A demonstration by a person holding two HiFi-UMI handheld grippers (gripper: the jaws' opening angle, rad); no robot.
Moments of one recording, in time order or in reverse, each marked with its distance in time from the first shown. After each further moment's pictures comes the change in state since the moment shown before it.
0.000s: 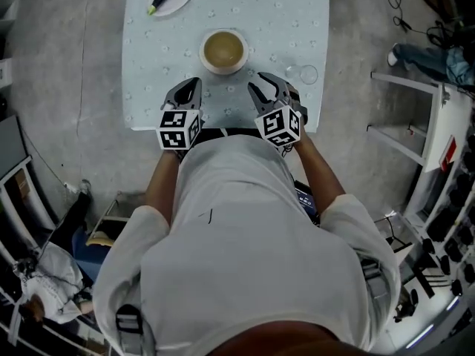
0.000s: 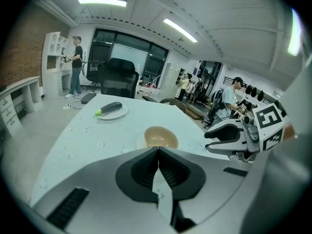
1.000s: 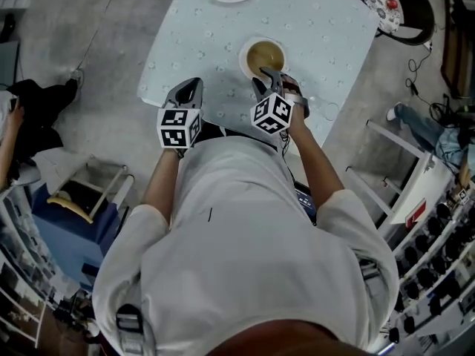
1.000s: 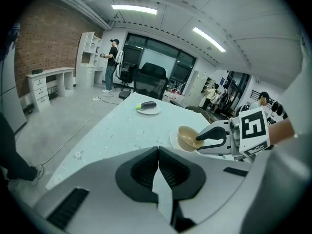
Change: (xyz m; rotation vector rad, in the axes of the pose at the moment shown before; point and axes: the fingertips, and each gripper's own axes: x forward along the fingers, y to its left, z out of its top) left arm -0.062 0.080 -0.041 -0.234 -0.063 0.221; right arm 0.096 0.047 0.036 -0.463 0.187 0.186
